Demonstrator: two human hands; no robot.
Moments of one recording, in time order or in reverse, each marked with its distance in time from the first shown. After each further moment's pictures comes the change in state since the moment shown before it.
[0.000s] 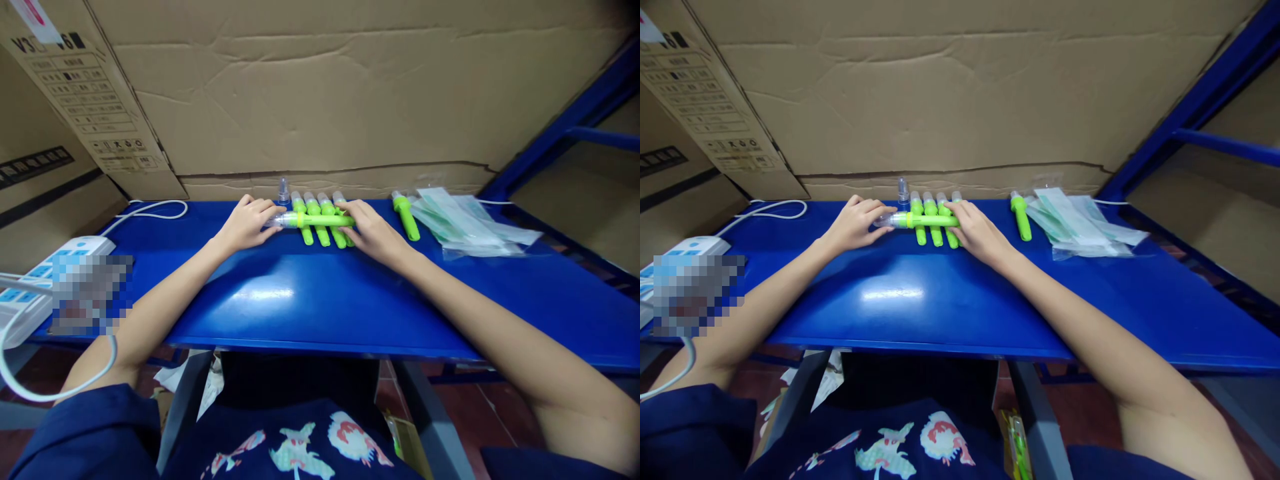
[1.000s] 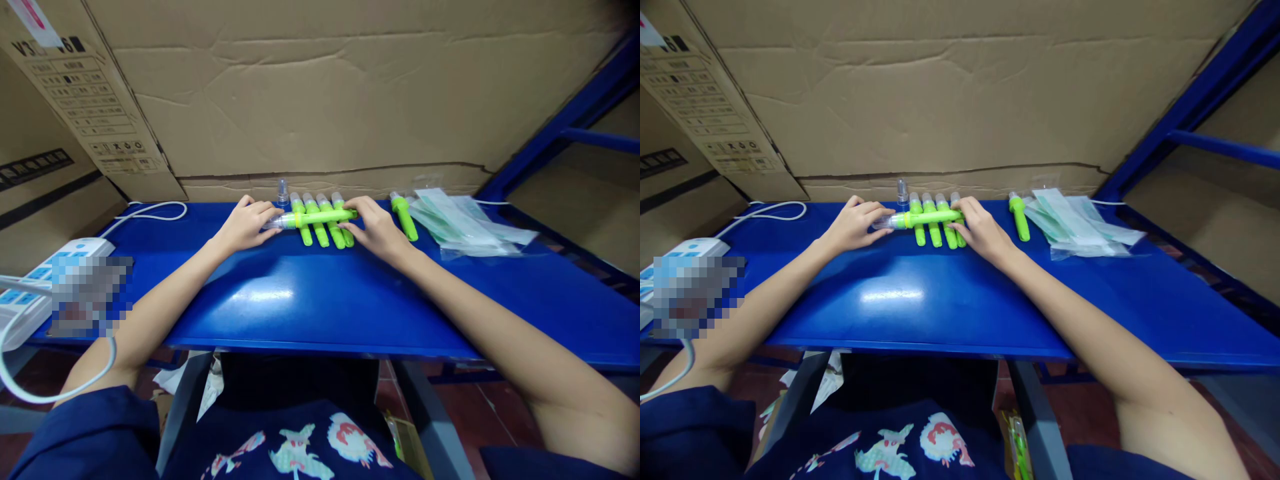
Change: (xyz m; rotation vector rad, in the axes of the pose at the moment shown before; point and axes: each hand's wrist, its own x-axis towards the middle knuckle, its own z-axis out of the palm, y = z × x) left_hand 0.000 -0.002 -0.002 -0.018 -0.014 0.014; right_hand 0.000 0.005 -0.003 0.061 0.097 0.089
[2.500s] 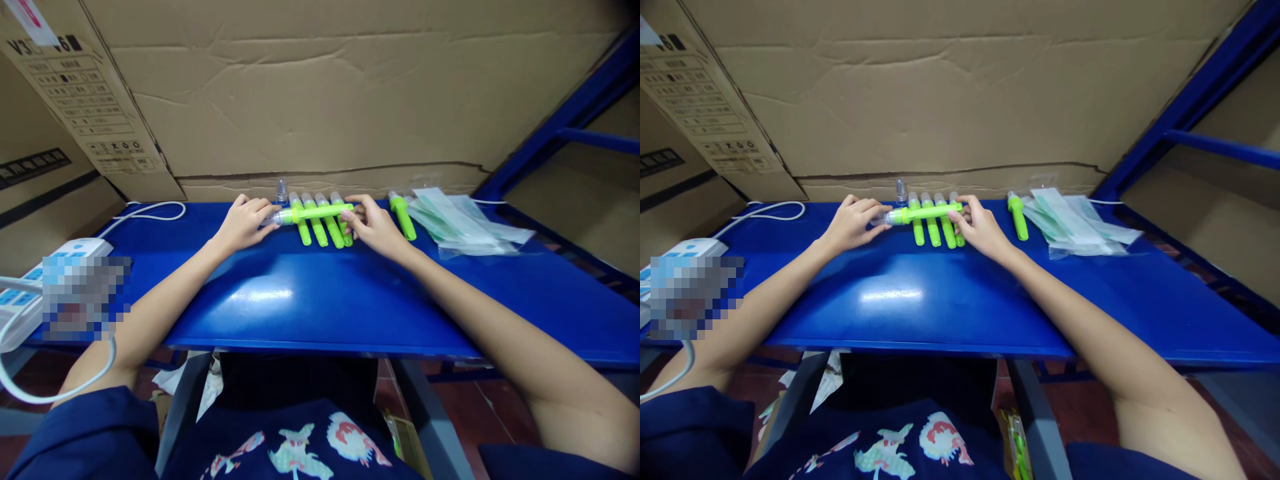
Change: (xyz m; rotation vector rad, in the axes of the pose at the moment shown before) left_hand 0.000 -0.001 0.003 0.034 0.054 -0.056; right_hand 0.003 -0.005 0.003 0.422 -0.033 0.402
